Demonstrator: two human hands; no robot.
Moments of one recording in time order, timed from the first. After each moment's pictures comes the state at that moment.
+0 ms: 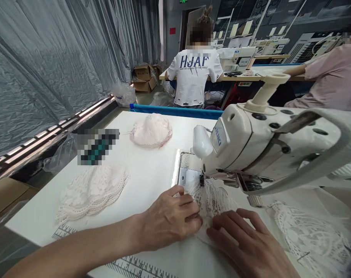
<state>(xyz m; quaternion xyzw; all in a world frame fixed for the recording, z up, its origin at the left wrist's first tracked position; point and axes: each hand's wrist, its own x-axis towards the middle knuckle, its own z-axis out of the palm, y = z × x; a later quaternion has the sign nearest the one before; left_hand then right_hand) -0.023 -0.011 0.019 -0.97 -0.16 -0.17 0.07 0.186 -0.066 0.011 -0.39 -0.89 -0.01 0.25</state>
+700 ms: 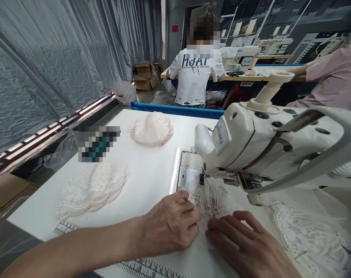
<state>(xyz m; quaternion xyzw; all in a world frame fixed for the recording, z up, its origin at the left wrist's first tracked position) -0.021 -0.020 0.022 -0.97 -0.13 -0.19 0.07 0.188 -0.066 0.012 -0.34 -0.91 -0.02 0.24</state>
